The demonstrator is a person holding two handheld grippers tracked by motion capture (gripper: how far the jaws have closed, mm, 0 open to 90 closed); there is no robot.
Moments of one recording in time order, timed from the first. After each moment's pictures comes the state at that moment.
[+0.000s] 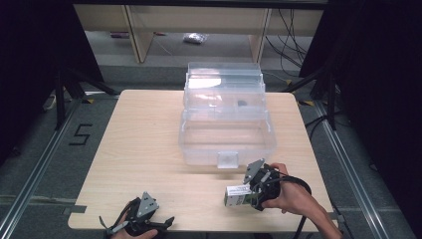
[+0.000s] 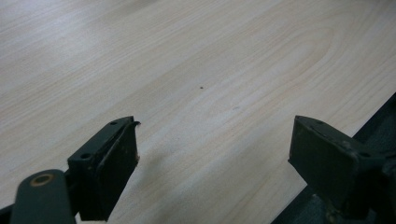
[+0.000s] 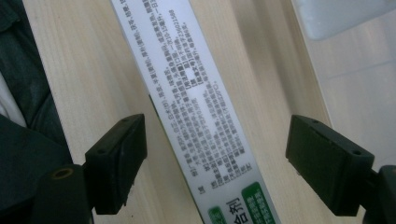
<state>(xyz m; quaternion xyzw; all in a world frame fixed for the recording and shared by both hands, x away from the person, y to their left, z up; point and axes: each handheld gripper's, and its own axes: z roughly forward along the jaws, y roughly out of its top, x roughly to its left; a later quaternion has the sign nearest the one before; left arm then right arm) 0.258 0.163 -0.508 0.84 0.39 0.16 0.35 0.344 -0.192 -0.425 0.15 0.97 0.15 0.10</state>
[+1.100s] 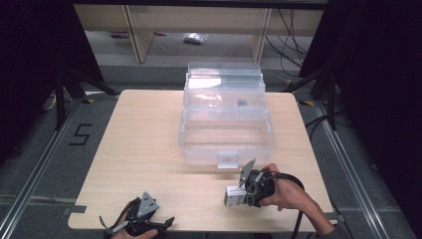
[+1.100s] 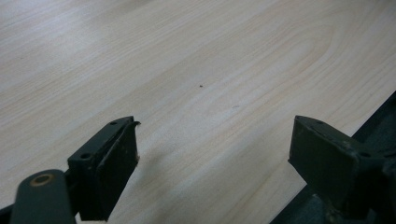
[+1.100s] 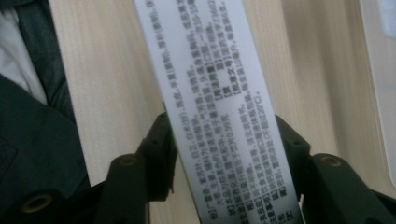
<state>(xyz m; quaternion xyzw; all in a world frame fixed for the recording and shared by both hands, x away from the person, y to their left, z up) 0.259 0.162 -0.509 0.84 0.40 0.15 0.35 0.353 -0.184 -0.442 0.13 0.99 0.10 0.04</state>
